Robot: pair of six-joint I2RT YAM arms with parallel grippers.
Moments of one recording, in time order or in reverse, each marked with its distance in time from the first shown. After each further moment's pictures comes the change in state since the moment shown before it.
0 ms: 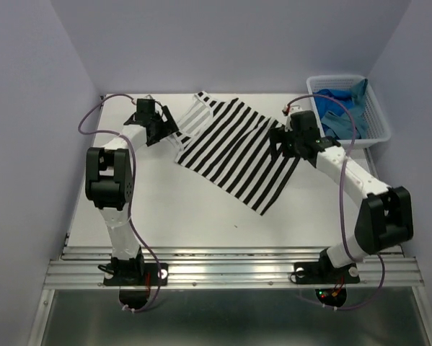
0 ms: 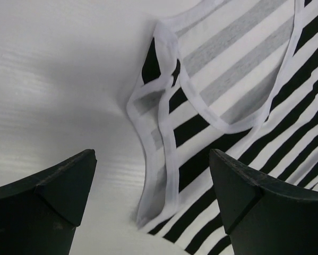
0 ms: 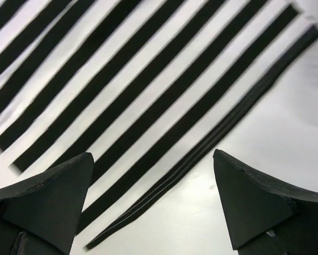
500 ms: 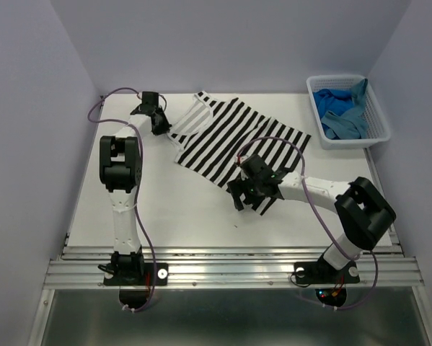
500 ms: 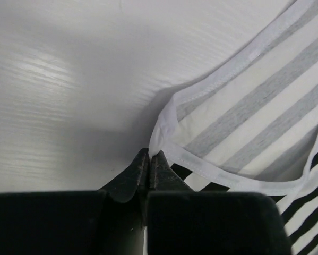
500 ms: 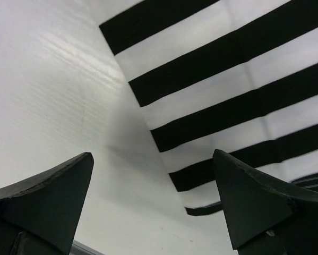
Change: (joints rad) left arm 0.017 0.344 0.401 -0.127 -0.025 0.078; right arm 0.453 0.039 -0.247 0.031 -0.017 0.183
